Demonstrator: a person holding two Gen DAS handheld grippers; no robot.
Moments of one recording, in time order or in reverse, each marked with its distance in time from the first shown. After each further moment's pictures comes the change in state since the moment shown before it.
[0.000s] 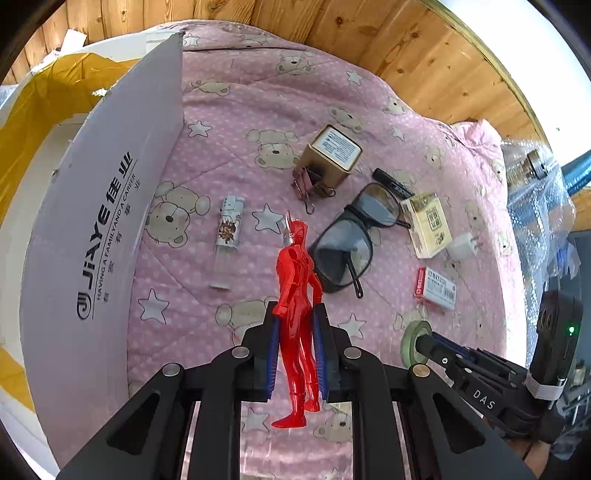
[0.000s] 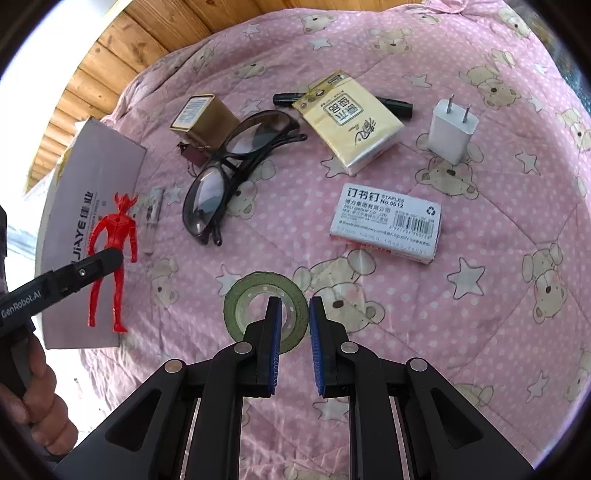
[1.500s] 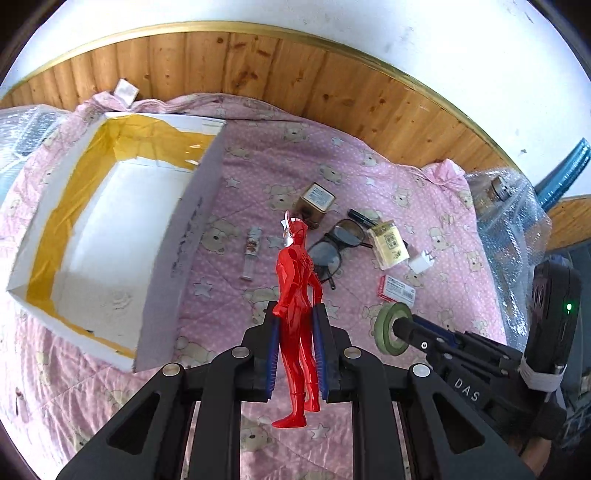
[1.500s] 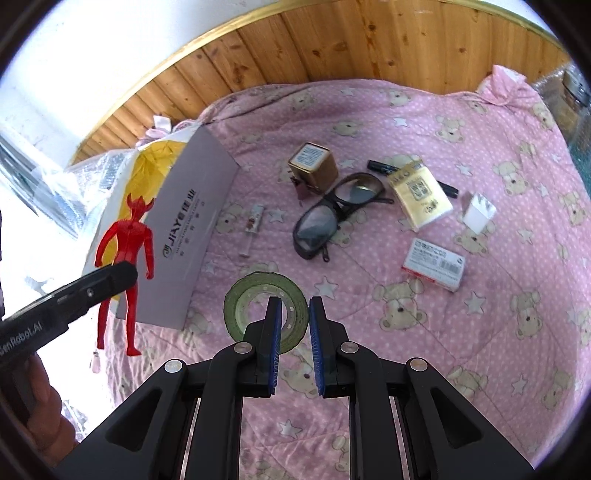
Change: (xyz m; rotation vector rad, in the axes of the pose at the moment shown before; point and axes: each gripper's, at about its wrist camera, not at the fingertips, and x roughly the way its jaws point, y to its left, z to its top) left arm -0.128 -0.013 -0.053 -0.008 -0.194 0.031; right arm -0.076 0.089 -0.014 -0.189 -0.133 0.067
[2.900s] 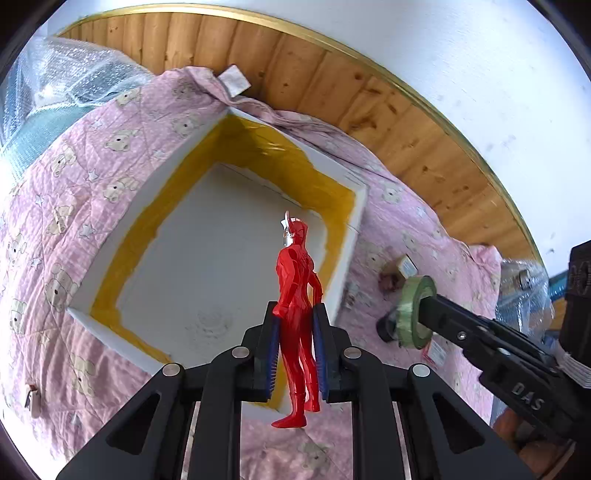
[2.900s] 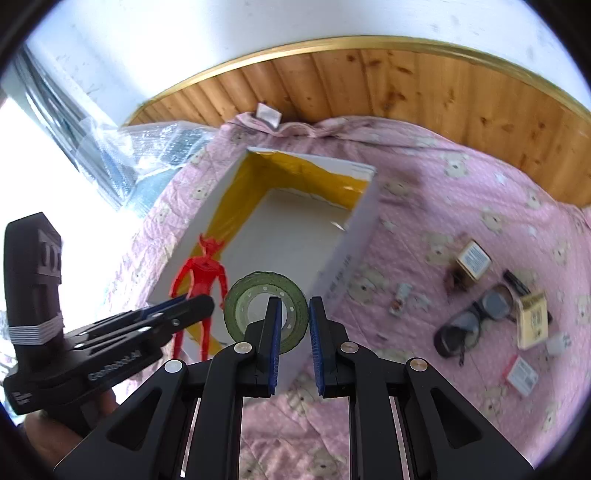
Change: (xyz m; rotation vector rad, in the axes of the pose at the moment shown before) left arm -0.023 0.167 0.049 -0.258 -0.032 -0.002; right arm 0.040 0.194 0.091 -0.253 0.037 0.103
